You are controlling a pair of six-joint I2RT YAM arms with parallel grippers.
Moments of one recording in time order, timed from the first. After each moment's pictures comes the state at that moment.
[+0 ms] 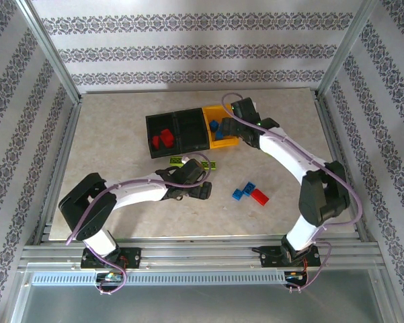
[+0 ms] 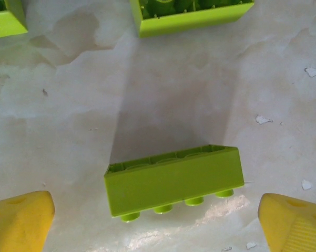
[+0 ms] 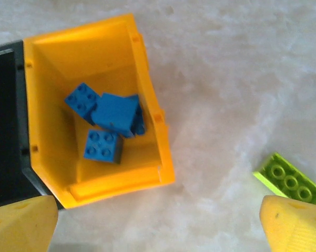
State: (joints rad) left arm -0.84 1.66 0.93 -0.32 -0.14 -0.61; right arm 0.42 1.65 1.31 -0.53 0.26 0.45
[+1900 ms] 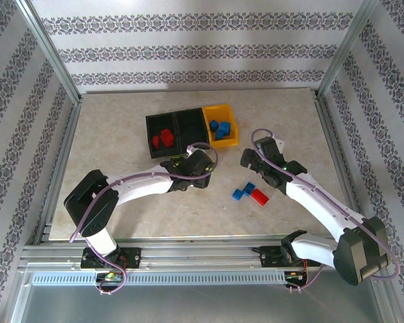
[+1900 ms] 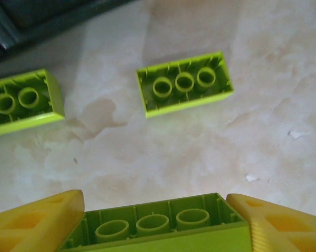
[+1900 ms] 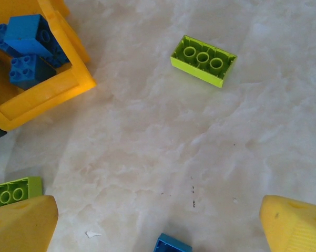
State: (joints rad) left arm -0.83 1.69 1.10 -0.41 -0.27 -0.53; right arm 0.43 1.17 0.79 -0.53 0.31 0.69
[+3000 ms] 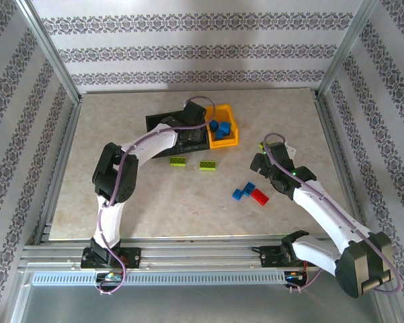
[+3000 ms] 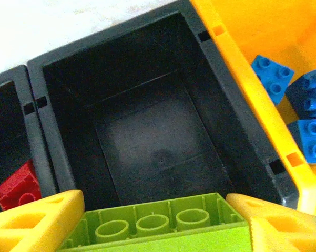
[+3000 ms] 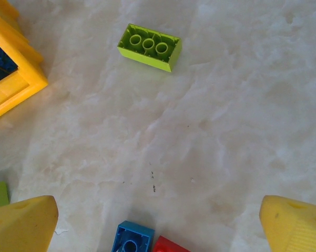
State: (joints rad) left arm -0.54 2.08 1.67 -0.50 -0.30 -0.26; right arm 0.35 1.07 0.74 -0.62 0.30 0.74
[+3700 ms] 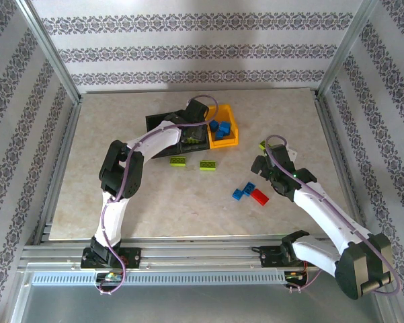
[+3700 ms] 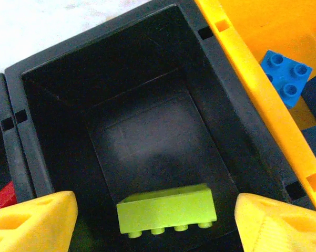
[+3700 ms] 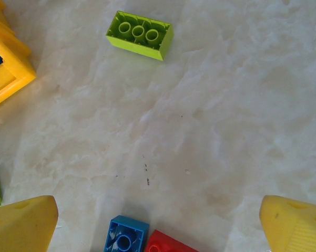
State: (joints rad) left arm -0.53 2.15 1.77 -0.56 -0.30 -0.24; right arm 0.34 1.06 0.71 -0.62 0.28 0.76
